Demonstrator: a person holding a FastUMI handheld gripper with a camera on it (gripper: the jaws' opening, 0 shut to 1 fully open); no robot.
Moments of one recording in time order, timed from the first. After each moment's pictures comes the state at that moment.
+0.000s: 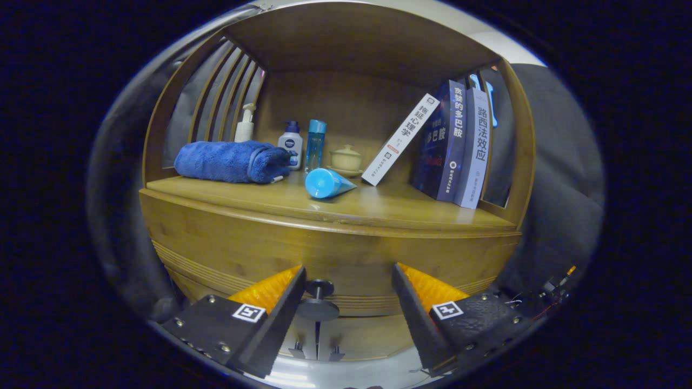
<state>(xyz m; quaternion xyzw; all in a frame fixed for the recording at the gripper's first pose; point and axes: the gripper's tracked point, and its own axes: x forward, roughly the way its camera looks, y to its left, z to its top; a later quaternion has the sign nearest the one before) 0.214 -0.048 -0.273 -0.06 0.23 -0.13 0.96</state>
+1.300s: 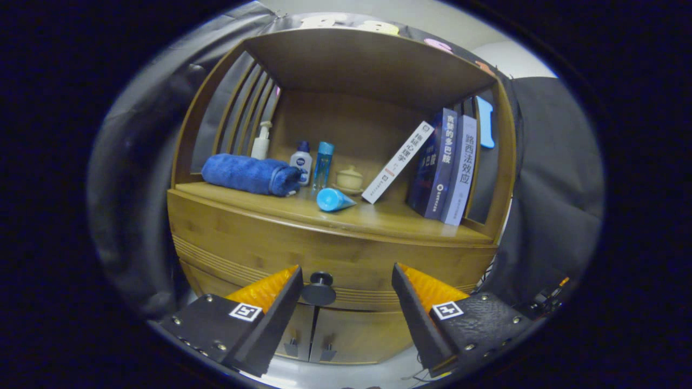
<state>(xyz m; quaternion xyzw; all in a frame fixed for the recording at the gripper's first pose) 0.168 -0.038 -0.226 -0.08 0.17 -0.11 0.98</state>
